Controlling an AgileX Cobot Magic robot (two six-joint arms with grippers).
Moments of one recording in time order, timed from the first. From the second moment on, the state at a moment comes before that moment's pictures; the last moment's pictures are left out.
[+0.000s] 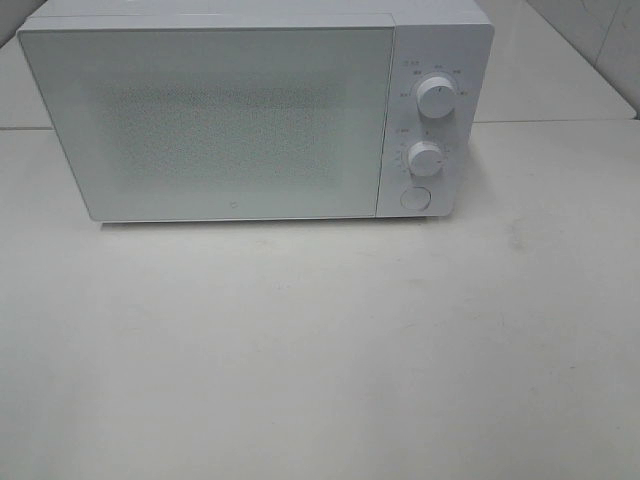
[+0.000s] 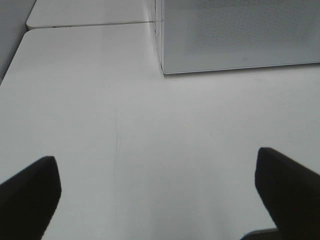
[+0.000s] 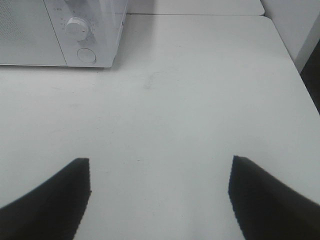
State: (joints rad) left arm -0.05 0.00 -0.52 -0.07 1.07 0.06; right arm 0.08 0.00 -0.50 -0.05 1.00 0.05
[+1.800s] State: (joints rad) left arm -0.05 0.00 -0.52 -0.07 1.07 0.06; right arm 0.08 0.52 -0.52 0.01 0.39 0.05
